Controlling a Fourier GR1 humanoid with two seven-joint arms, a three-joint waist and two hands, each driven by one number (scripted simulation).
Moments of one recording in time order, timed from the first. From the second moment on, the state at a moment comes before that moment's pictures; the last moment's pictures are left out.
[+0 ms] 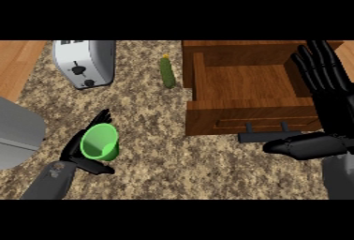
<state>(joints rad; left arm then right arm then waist) -0.50 0.28 0.07 -0.25 -0.14 -0.41 -0.94 -0.28 -0.20 -0.11 -1.84 -0.13 0.18 0.09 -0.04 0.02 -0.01</state>
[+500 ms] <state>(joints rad) -0.52 0.24 0.05 -0.23 -0.14 -0.47 -0.93 -0.30 -0.21 -0.11 -1.85 -0.14 0.18 0.12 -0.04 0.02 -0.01</state>
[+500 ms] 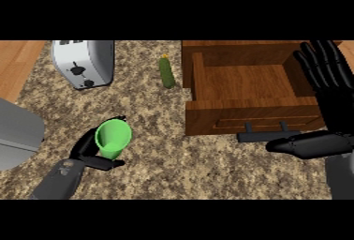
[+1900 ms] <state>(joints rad) -0.63 0.10 0.26 -0.51 0.08 -0.16 -0.99 -0.26 -0.23 -0.15 -1.84 -0.14 0.20 0.11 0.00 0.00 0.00</state>
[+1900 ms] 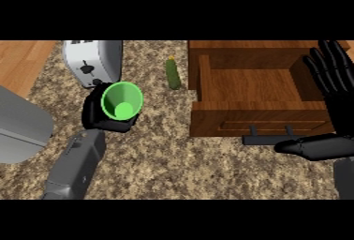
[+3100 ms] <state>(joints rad) -1.22 0.00 -0.03 -0.65 0.17 0.28 -0.29 -0.29 -0.22 -0.15 -1.79 -0.11 0.19 0.06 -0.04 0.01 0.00</state>
